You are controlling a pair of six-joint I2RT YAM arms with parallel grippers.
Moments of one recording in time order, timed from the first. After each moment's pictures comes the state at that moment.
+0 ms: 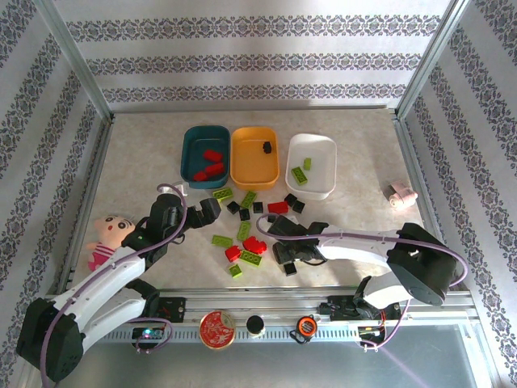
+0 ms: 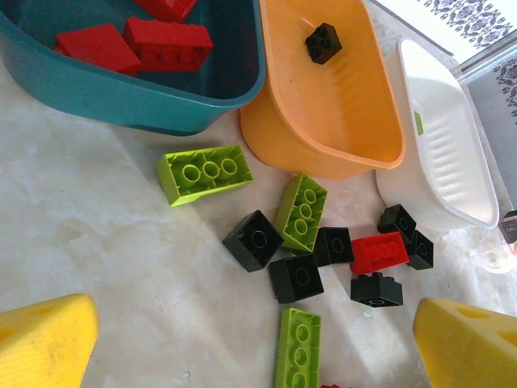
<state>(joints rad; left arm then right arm) -0.44 0.88 0.45 -0.11 0.03 -0.68 0.96 1.43 0.66 -0.51 0.15 0.63</state>
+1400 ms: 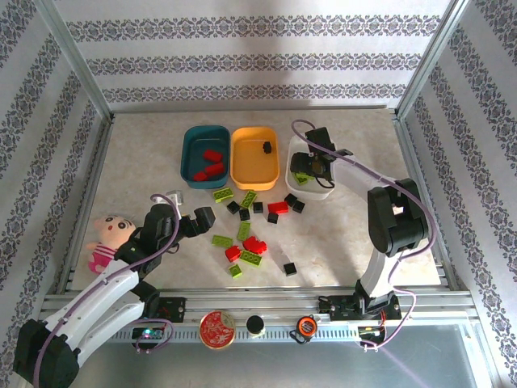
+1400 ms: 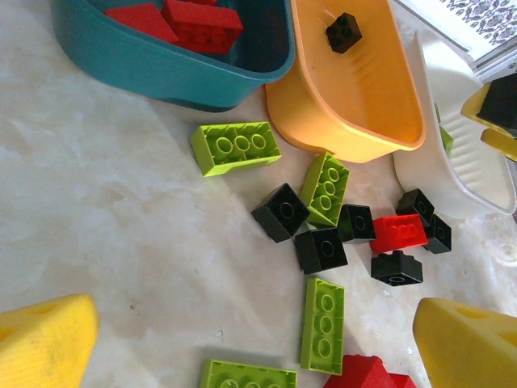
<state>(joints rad) -0.44 0.73 0.38 -0.21 0.02 -0.68 0.31 1.77 1.22 -0.39 0.04 0.44</state>
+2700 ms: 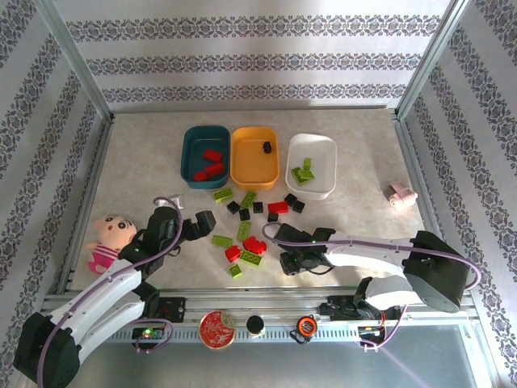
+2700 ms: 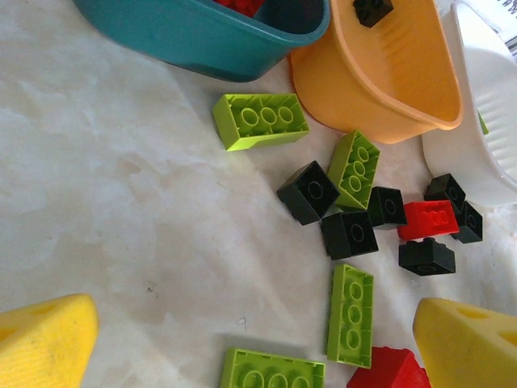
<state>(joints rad) -0.44 0.77 0.32 -0.16 0.02 -0.69 1.02 1.30 0.62 -0.62 0.03 0.67</state>
